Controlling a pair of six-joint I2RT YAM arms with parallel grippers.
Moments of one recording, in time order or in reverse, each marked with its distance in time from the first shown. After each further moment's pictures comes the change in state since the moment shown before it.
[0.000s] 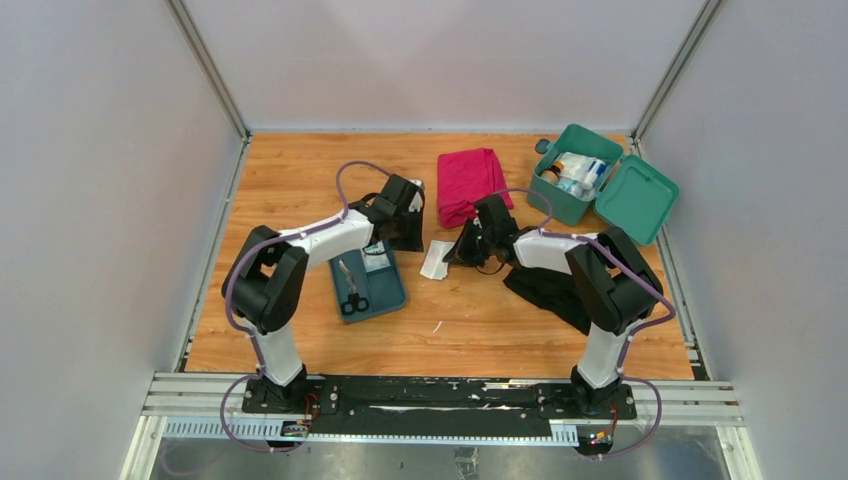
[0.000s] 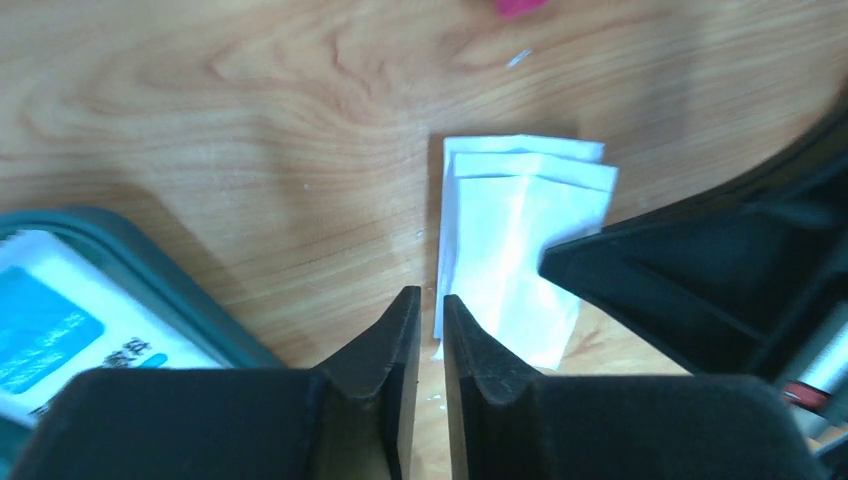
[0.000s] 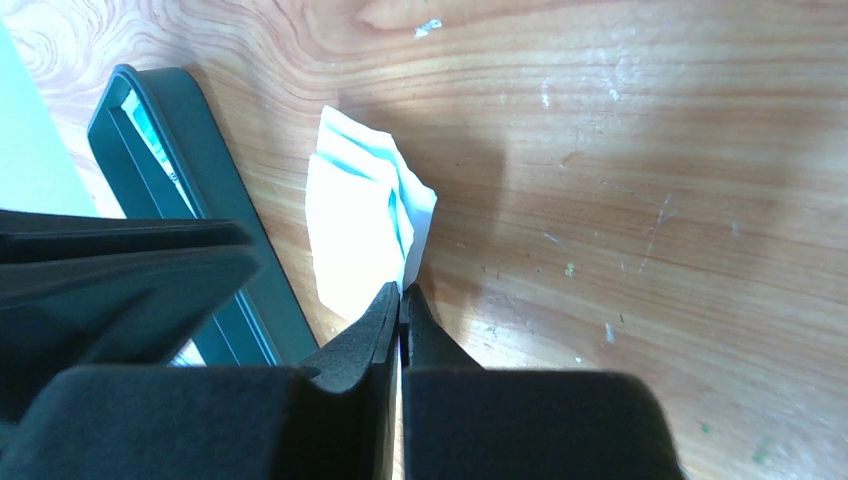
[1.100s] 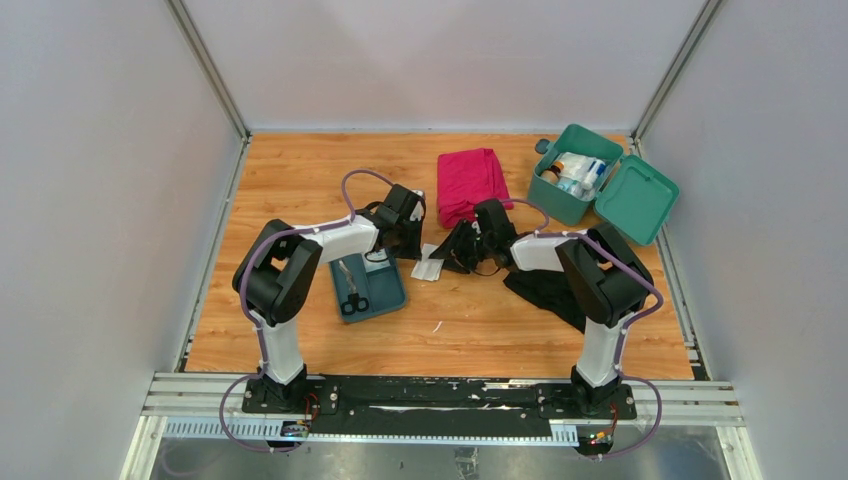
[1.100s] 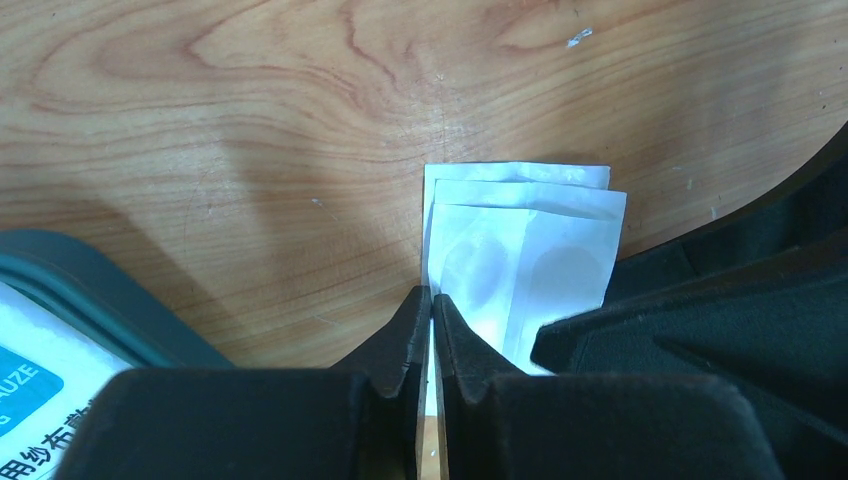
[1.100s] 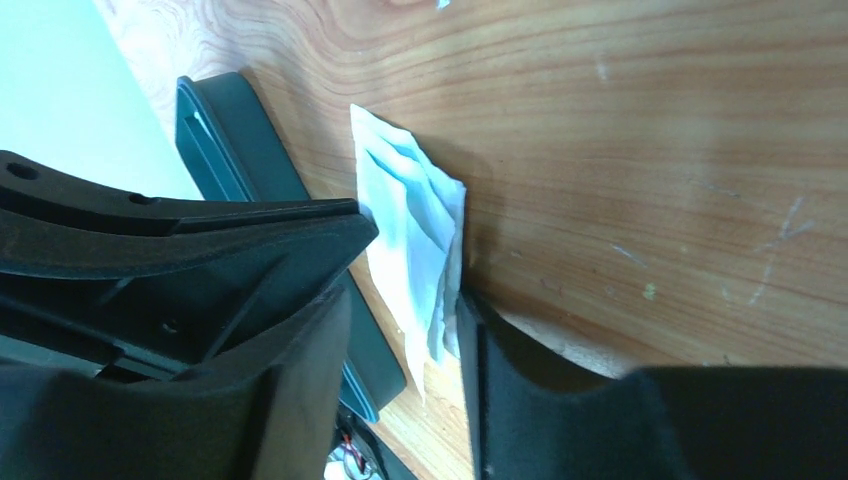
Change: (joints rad) left arm 0.000 0.044 -0.028 0.061 -0.014 0.014; right arm -0.003 0.047 -0.024 0.126 -0.088 0.202
